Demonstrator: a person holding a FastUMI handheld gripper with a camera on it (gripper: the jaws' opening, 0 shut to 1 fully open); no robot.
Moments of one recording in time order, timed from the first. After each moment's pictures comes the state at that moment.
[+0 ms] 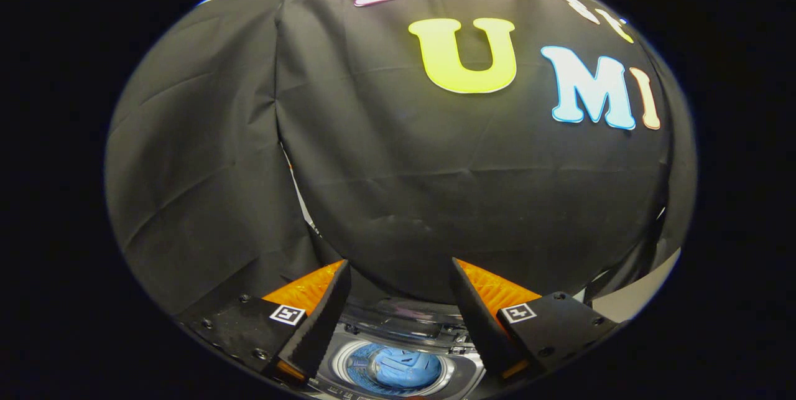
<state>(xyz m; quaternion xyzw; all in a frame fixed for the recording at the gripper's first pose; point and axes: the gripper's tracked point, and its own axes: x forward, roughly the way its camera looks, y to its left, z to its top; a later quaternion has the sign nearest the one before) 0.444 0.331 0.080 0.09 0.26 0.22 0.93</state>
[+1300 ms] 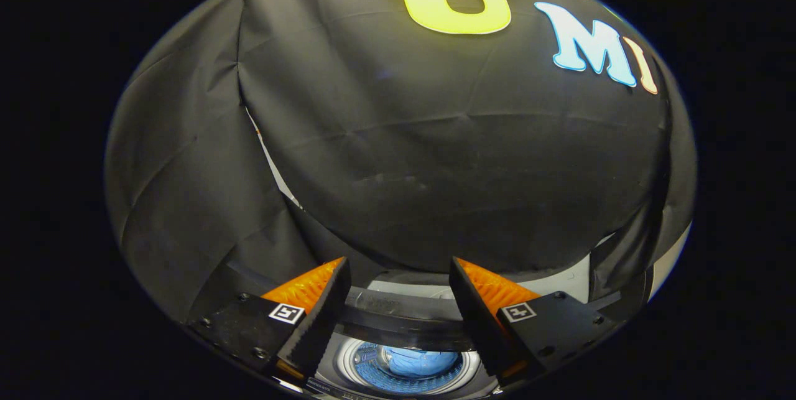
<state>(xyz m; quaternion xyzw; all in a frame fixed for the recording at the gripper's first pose) 0.461 0.377 -0.008 0.11 0.34 0.20 0.91</state>
